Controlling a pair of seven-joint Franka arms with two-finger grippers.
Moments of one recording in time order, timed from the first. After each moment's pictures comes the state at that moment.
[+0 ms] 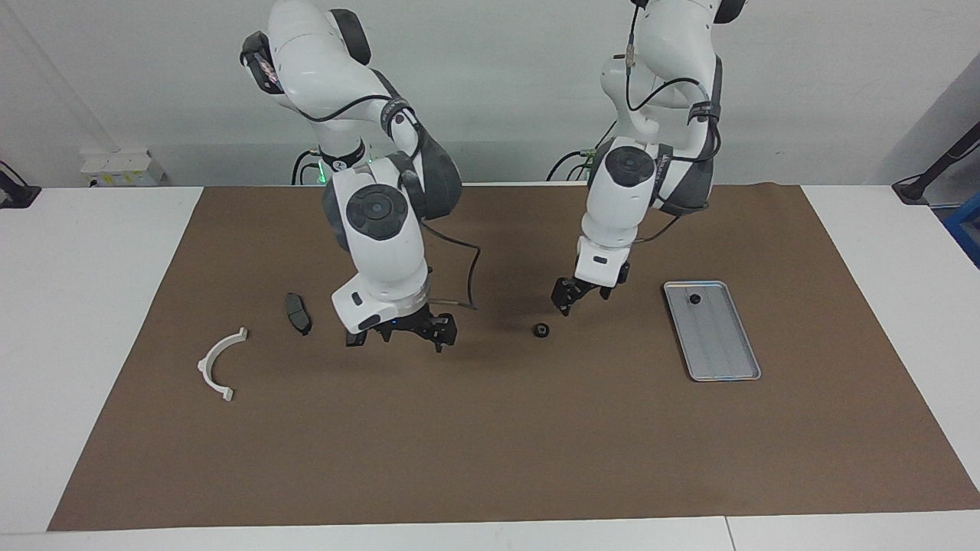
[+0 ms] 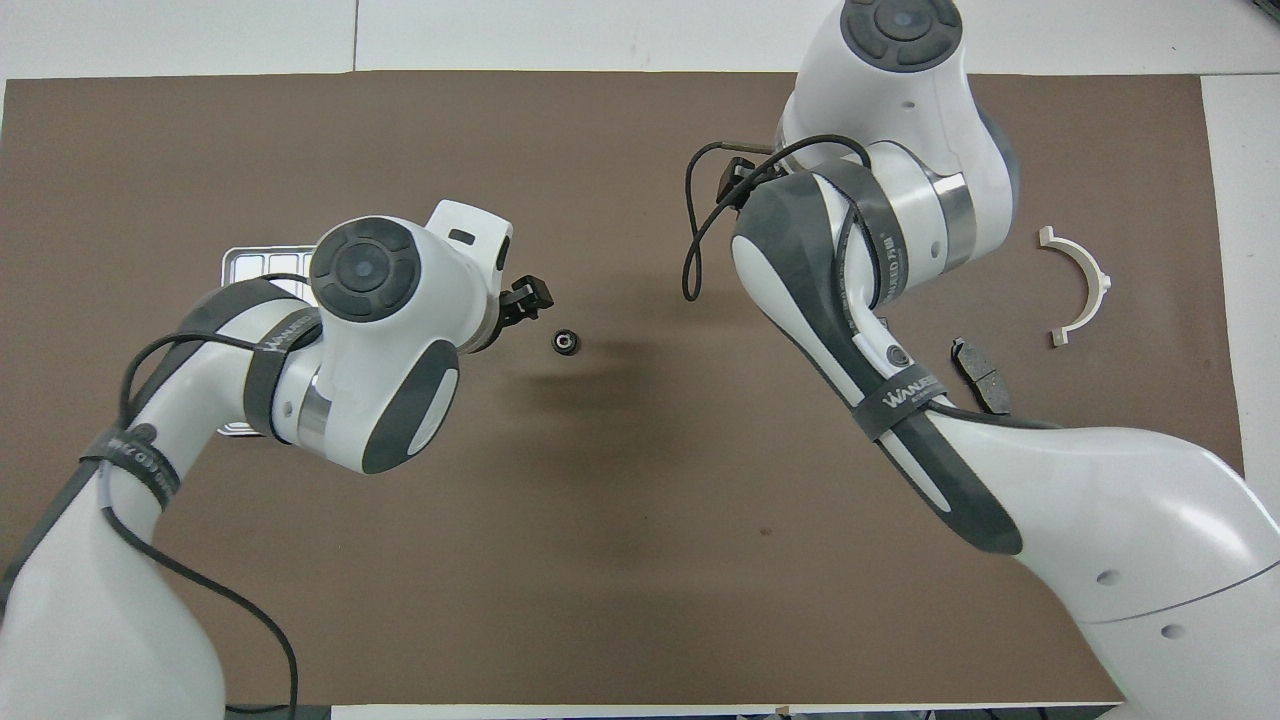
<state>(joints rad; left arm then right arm) -0.41 0.28 -0.11 -1.86 0.04 2.21 -0.91 0.20 0.61 0.16 -1.18 -0.09 1.76 0.56</state>
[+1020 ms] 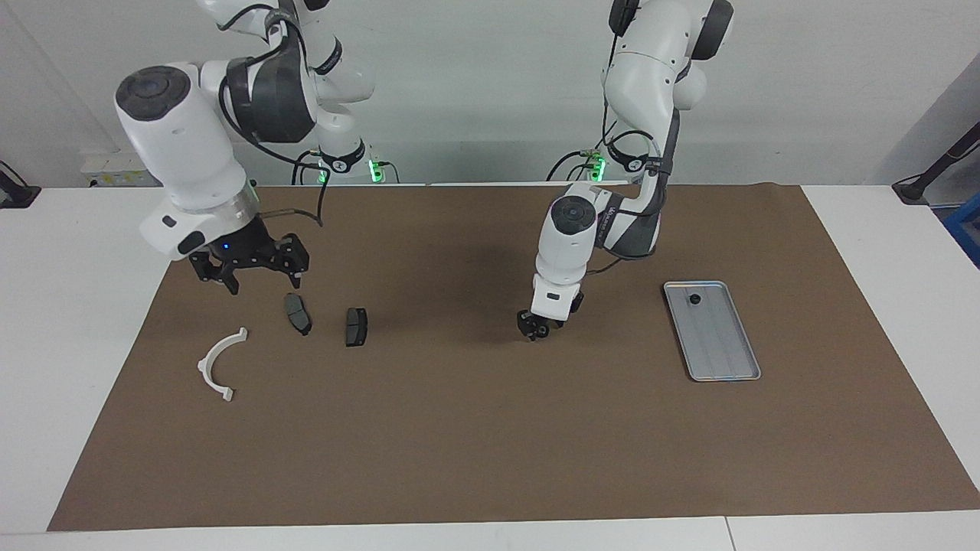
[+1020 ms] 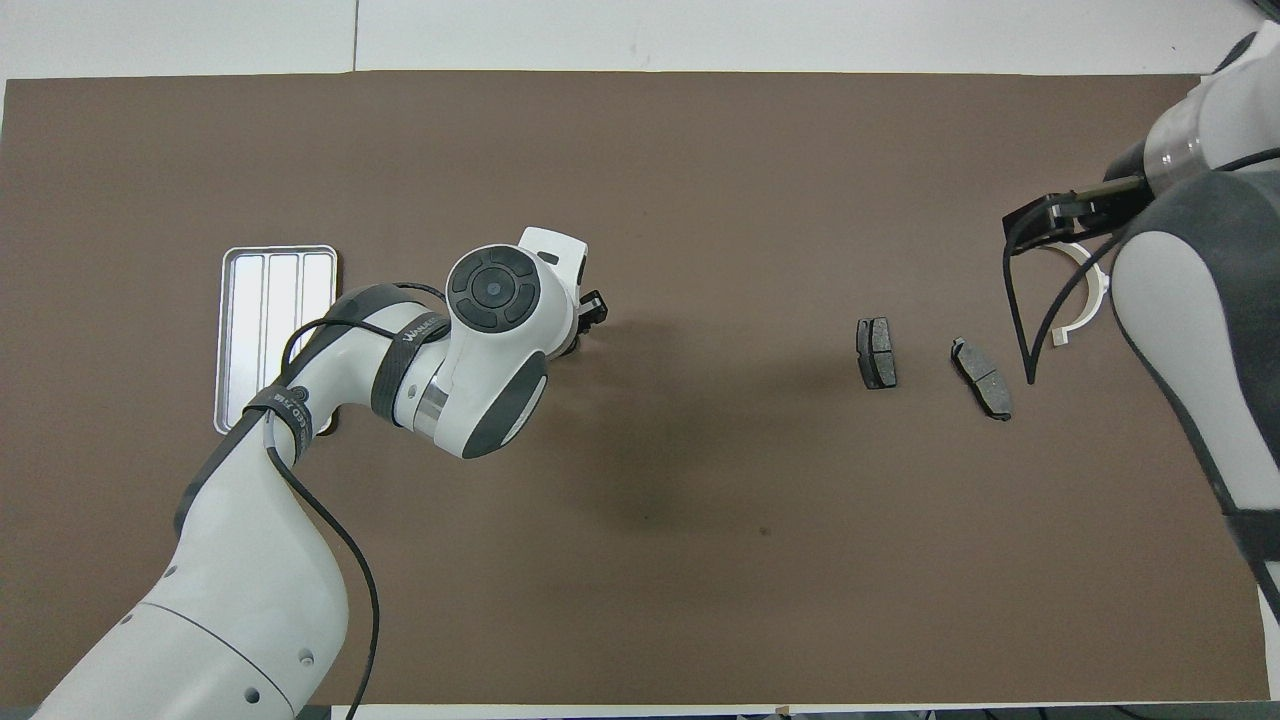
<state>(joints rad) -0.47 0.43 -0.10 -1.84 0.06 2.34 -1.00 0.00 0.14 0.05 -1.54 -0.05 1.70 -0.04</state>
